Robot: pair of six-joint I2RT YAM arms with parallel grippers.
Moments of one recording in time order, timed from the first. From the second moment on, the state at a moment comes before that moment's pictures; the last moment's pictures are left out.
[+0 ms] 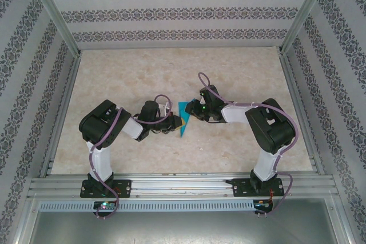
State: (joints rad) left arm -0.51 1.94 0.62 0.82 0.72 -1.09; right arm 0.51 1.81 0.87 0.10 -0.36 0.91
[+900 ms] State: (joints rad) left arm -0.51 1.93 0.61 0.81 0.71 -1.09; right arm 0.53 1.86 0.90 0.09 -0.37 0.91
